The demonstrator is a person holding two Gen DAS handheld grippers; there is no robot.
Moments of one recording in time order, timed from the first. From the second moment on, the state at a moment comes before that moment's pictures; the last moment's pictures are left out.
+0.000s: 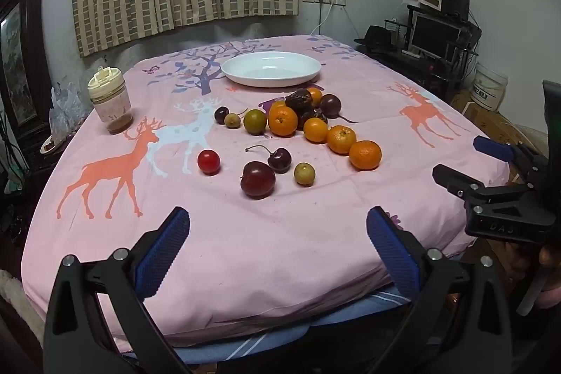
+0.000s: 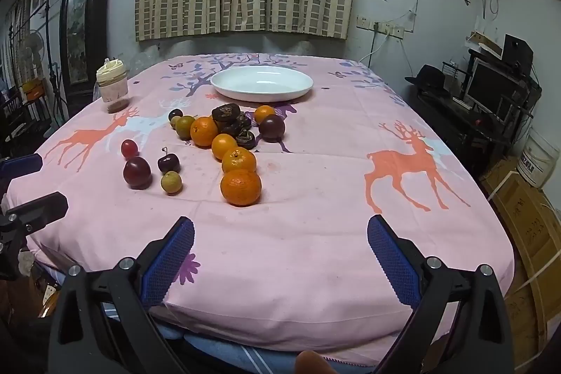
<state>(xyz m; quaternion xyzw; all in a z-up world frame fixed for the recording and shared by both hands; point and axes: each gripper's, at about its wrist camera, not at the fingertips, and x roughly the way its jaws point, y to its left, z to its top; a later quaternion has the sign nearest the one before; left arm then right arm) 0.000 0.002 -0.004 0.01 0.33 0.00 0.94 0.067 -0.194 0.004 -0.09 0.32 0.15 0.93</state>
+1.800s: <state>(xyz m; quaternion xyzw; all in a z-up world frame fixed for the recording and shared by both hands) 0.000 0.002 -0.002 0.01 0.34 0.00 0.94 0.066 -0.197 0.008 -0.08 0.32 0.15 0.93</state>
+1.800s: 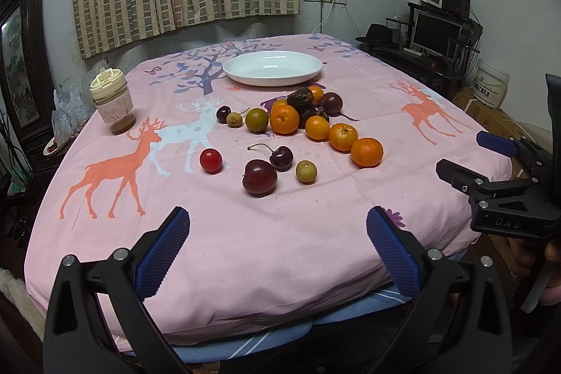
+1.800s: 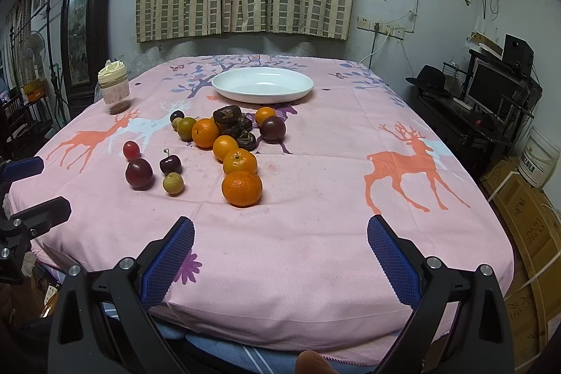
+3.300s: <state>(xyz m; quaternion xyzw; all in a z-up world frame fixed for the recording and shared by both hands) 0.031 0.060 -0.048 -0.03 0.37 -0.01 0.93 0.125 -0.168 -0.039 -0.04 0.39 0.22 0.90</state>
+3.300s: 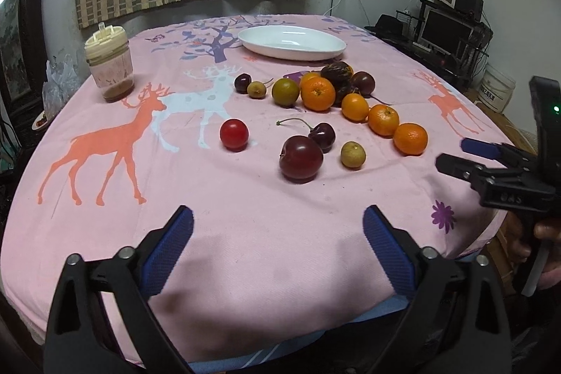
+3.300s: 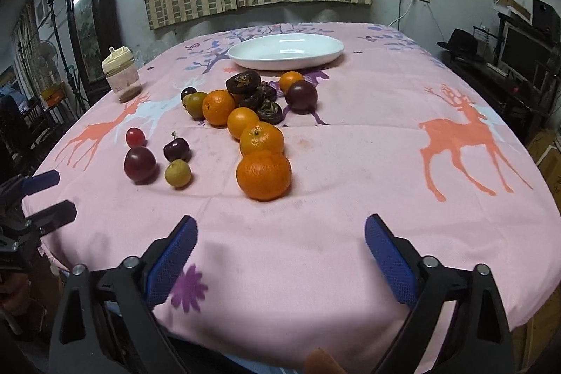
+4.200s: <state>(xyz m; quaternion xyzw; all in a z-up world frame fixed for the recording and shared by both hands) 0.121 0.045 -0.072 -0.01 0.43 -0.08 0.90 0.161 -0.158 -0.052 -0.02 0.43 0.25 0.87</state>
